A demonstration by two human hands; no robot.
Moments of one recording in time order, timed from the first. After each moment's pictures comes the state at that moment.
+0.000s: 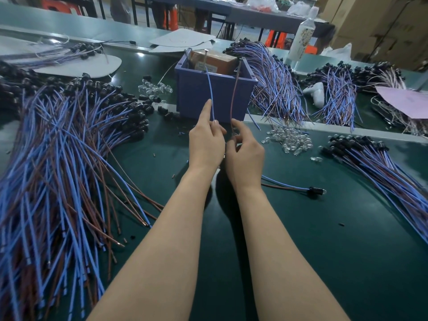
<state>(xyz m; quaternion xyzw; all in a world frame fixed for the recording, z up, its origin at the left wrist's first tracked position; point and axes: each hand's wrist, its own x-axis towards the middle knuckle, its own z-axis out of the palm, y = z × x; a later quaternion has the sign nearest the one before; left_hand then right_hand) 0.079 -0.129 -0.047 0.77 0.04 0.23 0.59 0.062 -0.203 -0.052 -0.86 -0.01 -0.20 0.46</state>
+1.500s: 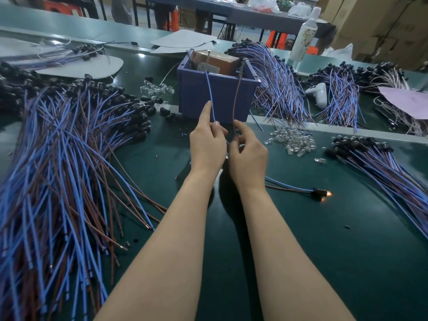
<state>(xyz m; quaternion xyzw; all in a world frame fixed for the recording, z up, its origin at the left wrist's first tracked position) 0.079 -0.127 -0.049 0.75 0.05 0.25 0.61 0.064 -0.203 -0.052 -0.86 -0.02 -0.20 0.46</state>
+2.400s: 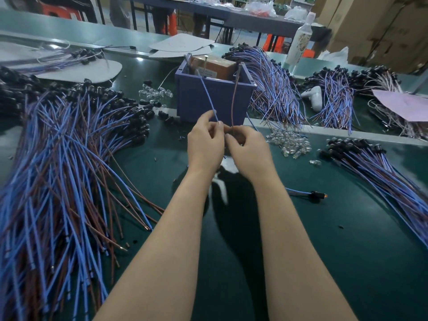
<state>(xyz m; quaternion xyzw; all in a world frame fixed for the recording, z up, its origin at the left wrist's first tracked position) 0.074 -0.126 -0.039 0.75 0.04 0.25 0.61 0.061 -0.218 -0.020 -0.89 -0.05 -0.08 0.45</state>
